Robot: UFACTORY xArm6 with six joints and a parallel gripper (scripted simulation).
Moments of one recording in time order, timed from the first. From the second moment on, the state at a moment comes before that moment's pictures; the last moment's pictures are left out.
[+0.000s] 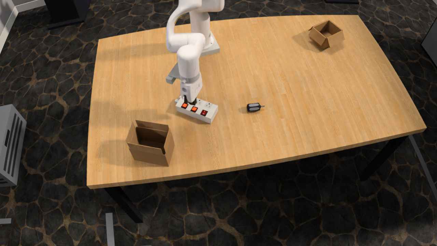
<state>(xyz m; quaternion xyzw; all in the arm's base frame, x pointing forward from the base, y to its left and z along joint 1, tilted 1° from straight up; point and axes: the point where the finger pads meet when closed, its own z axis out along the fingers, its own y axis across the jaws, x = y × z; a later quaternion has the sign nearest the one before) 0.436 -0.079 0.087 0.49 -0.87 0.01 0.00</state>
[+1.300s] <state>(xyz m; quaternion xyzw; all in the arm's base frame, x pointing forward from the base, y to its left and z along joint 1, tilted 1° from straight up) 0.436 -0.080 0.052 0.49 -0.87 0.01 0.00</state>
